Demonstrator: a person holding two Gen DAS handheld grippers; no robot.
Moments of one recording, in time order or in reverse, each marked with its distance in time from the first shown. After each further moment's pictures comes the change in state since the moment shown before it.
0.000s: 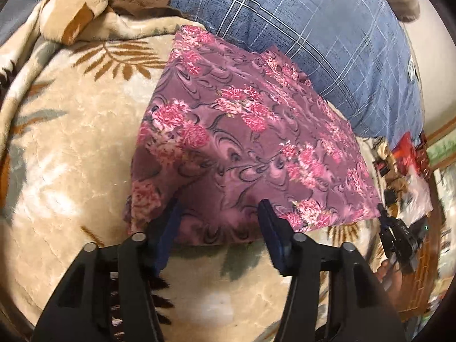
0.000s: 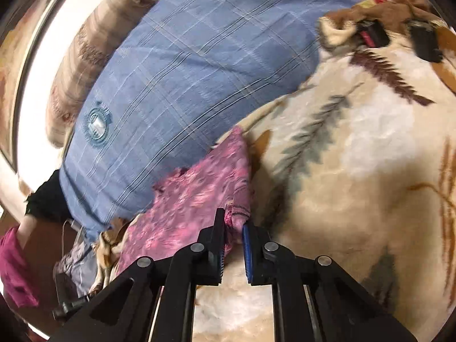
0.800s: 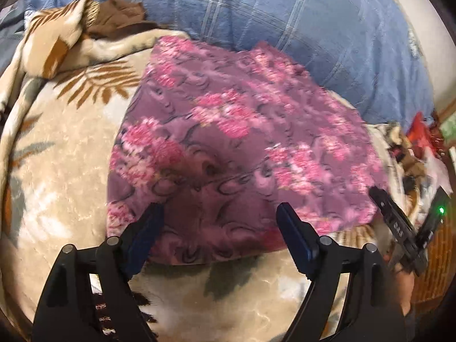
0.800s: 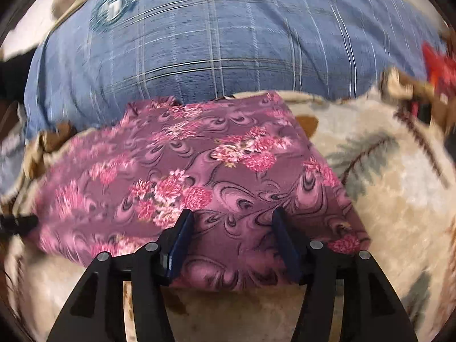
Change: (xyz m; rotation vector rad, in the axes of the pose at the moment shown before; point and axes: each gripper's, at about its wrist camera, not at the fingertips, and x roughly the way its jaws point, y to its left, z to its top) left arm 0.012 -0.030 0.007 0.091 -0.020 0.065; right arm 0.071 0.102 -0.052 -0.530 0.057 -0.278
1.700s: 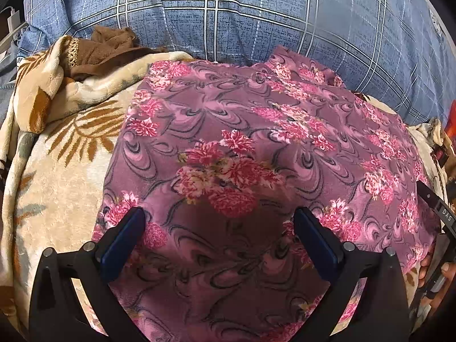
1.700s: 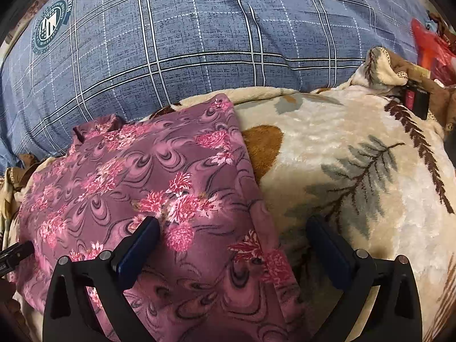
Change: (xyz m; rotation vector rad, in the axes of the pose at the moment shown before) left arm 0.056 -0.026 0.036 0.075 -0.071 0.258; right arm 0.059 -0.058 0.047 0.123 0.102 -0.075
